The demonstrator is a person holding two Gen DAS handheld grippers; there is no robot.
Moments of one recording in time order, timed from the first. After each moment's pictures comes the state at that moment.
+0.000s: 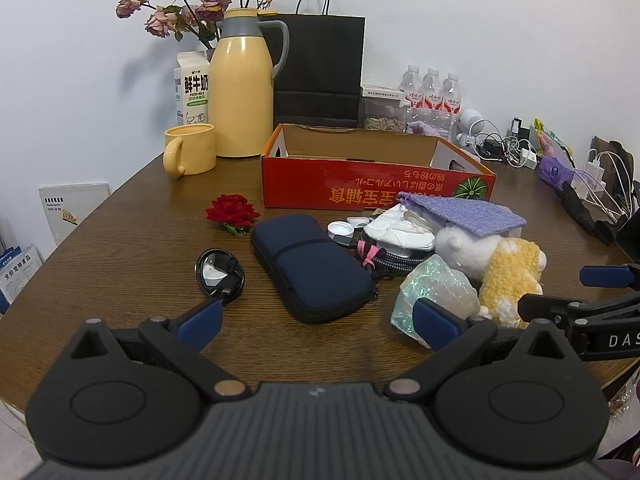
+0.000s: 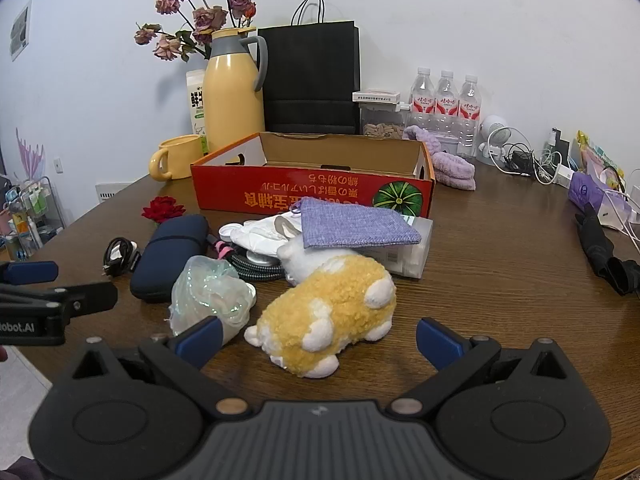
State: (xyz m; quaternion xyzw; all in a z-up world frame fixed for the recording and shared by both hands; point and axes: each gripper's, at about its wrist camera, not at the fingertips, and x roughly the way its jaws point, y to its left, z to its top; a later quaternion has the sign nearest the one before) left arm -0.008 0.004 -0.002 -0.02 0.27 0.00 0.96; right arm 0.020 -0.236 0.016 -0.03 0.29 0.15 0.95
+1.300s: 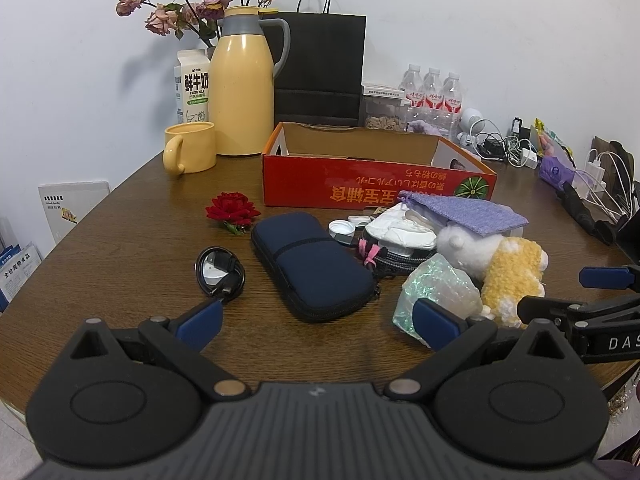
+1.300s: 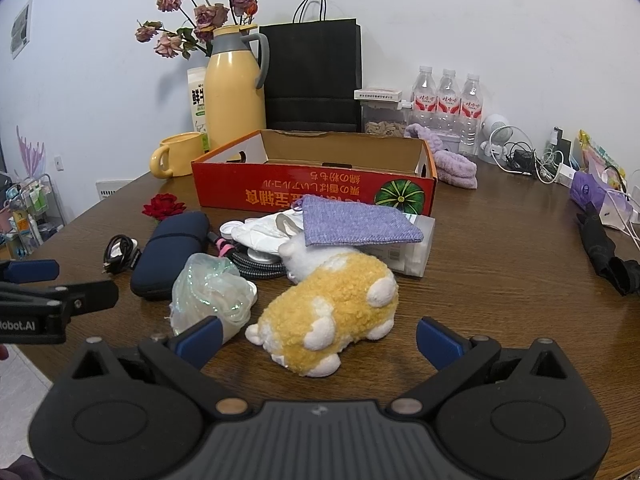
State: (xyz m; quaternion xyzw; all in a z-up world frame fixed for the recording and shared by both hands) left arm -0.008 0.005 -0.006 -0.02 0.27 0.00 0.96; right arm 0.021 -0.234 0.013 -0.03 0.29 0.15 0.94
